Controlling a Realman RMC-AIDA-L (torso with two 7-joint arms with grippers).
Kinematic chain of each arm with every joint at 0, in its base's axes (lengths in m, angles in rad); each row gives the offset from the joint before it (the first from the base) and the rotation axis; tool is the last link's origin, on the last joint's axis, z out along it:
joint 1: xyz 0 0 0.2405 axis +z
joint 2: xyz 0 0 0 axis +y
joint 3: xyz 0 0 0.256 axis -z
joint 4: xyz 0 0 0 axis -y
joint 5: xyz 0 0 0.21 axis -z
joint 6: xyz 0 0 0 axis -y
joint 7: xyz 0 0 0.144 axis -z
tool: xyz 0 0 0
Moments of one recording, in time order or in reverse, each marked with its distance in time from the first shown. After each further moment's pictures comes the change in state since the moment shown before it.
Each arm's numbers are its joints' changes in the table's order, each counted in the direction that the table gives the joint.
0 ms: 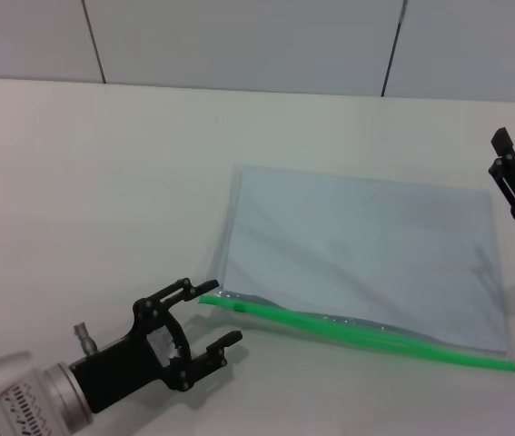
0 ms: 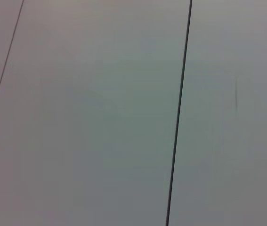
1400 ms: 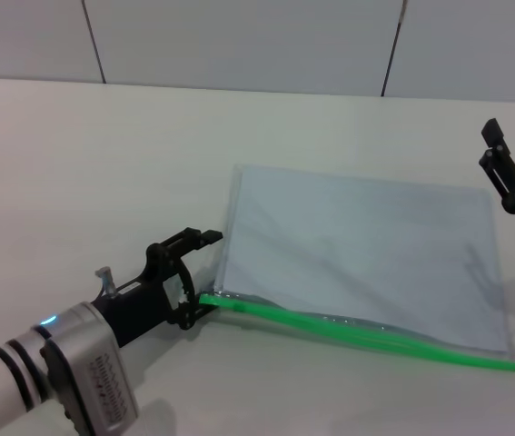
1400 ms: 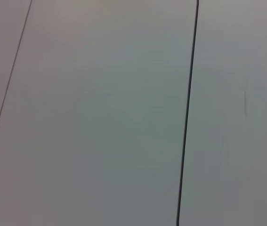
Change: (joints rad) left arm -0.118 -0.010 0.008 -0.011 0.126 0.207 -0.396; right arm 0.019 0.000 0.006 -0.009 0.000 -0.002 0.000
